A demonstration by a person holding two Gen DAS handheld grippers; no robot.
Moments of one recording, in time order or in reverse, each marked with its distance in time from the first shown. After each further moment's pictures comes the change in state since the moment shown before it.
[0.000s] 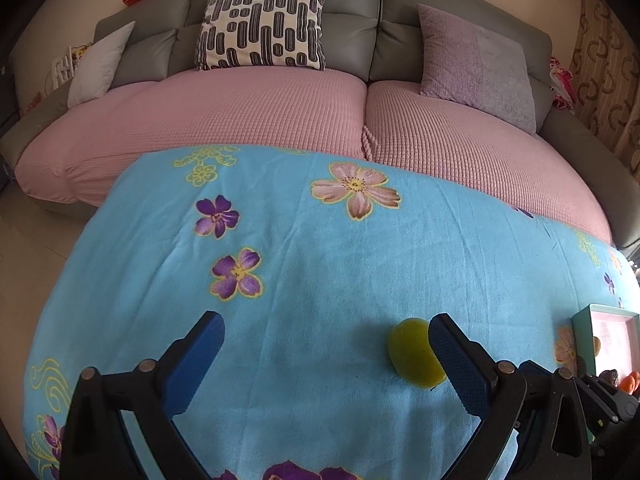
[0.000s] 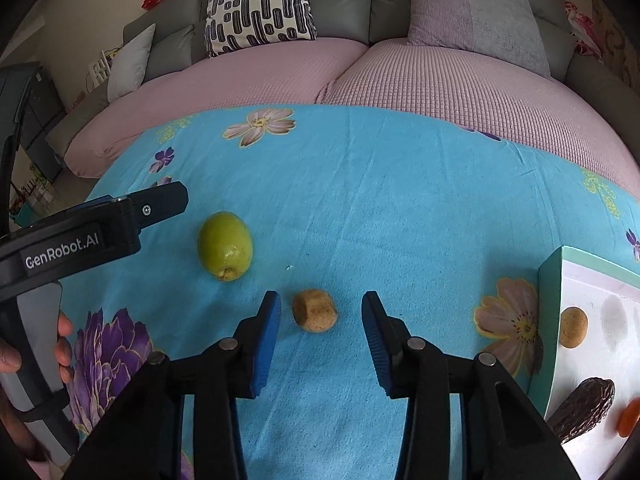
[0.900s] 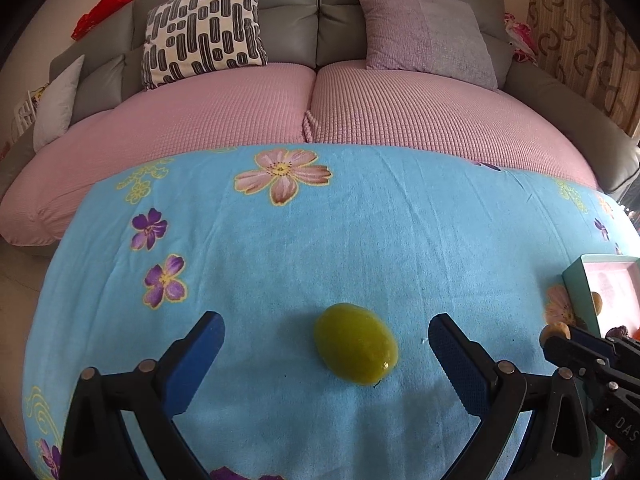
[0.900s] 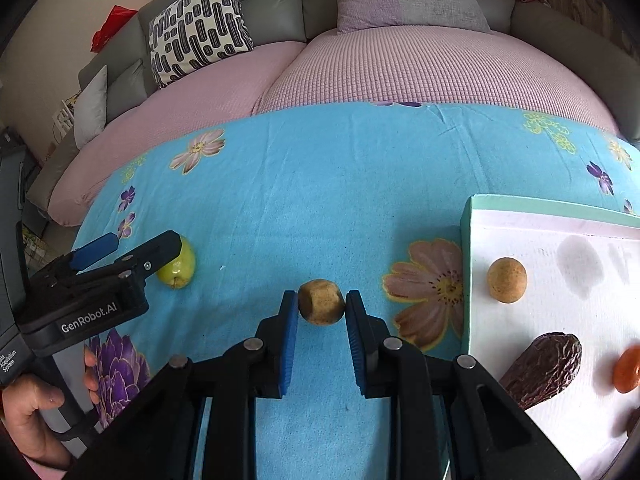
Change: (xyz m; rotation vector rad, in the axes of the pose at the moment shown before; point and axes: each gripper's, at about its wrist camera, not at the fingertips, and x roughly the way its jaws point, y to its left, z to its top) left arm 0.020 -0.059 -0.007 0.191 0.037 -0.023; right arm -0.028 -0.058 -0.010 0.213 0.007 -0.035
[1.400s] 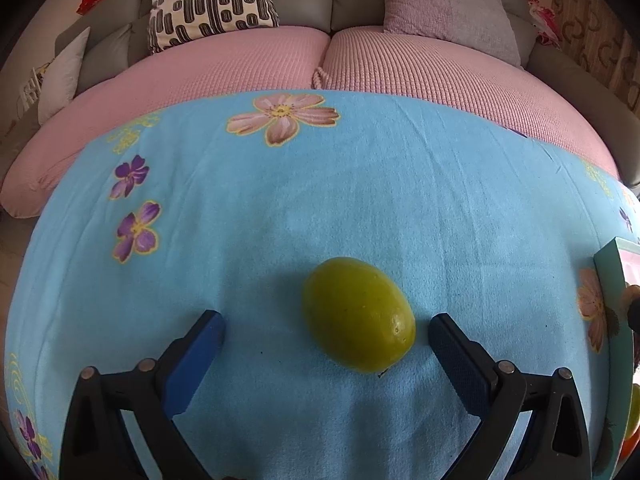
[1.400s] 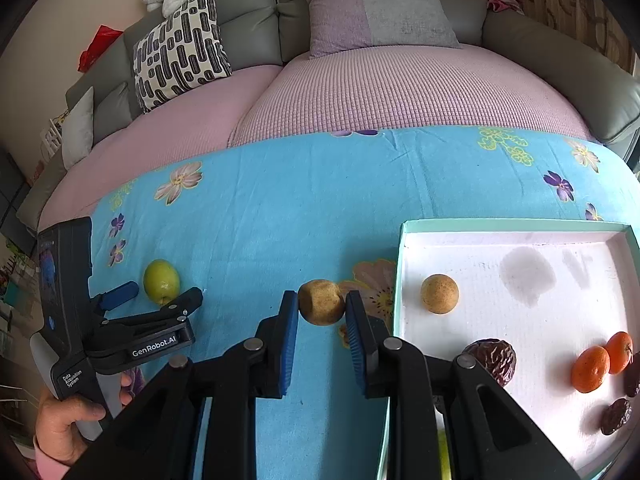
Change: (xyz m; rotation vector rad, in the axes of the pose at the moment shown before) left arm 0.031 -0.003 -0.021 -0.073 0.087 0.037; right arm -0.032 -0.021 0.006 0.034 -0.063 -0.044
